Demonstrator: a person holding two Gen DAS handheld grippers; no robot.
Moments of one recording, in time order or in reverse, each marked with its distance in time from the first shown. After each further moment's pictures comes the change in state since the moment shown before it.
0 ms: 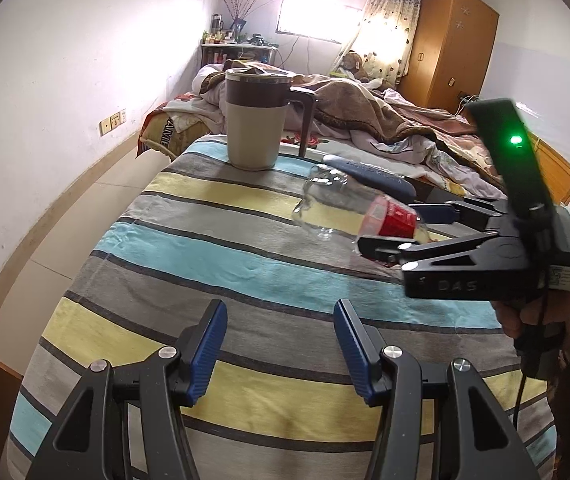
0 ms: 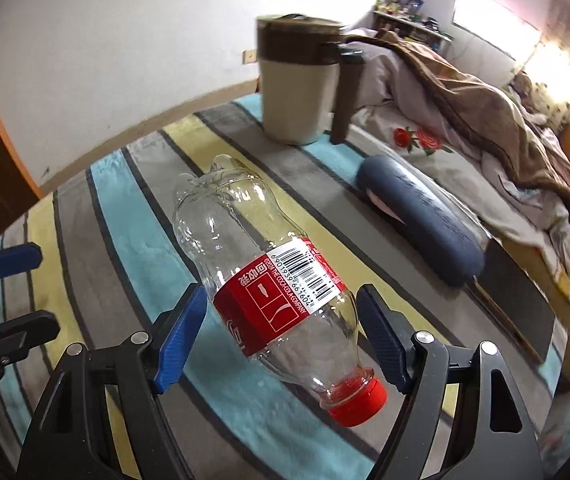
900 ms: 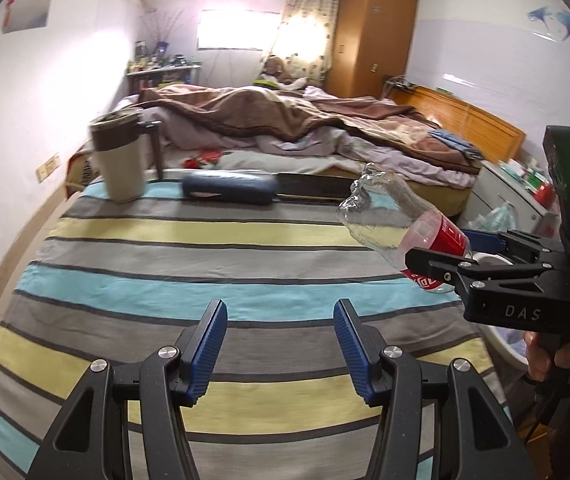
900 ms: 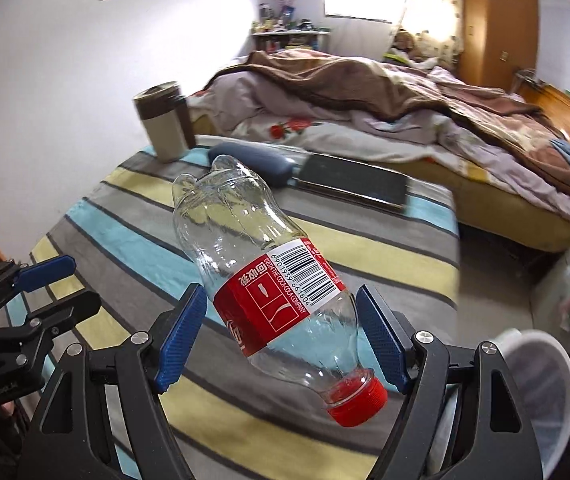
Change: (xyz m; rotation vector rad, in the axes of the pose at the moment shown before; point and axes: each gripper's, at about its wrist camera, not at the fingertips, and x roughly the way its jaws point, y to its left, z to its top) left arm -0.026 -0.144 -0.016 0.196 -0.036 -0.164; right arm -0.109 -0.072 -0.108 0.356 -0.124 -0.191
